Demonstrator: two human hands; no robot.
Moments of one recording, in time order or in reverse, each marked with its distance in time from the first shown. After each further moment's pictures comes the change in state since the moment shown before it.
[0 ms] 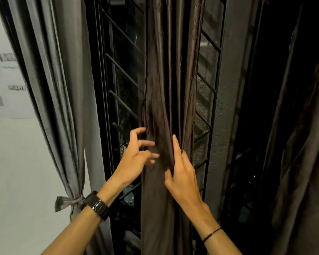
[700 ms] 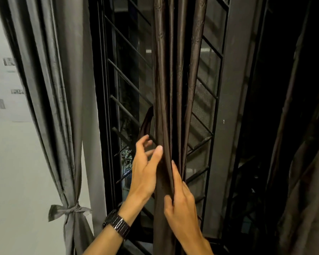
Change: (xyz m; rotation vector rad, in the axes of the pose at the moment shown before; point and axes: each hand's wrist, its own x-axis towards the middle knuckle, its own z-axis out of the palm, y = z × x) left_hand -0.003 -0.011 0.047 -0.149 0.266 0.102; right_hand -0.041 0.008 0.009 0.090 -0.091 0.090
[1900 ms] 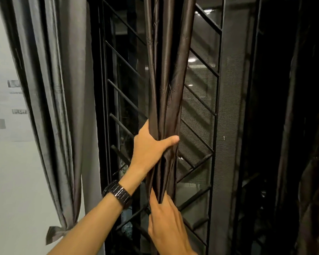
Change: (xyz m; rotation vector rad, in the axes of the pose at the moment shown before) left_hand 0.081 0.076 0.018 0.222 -0.072 0.099; right_hand 0.037 -0.016 0.020 -0.402 -0.245 -0.132
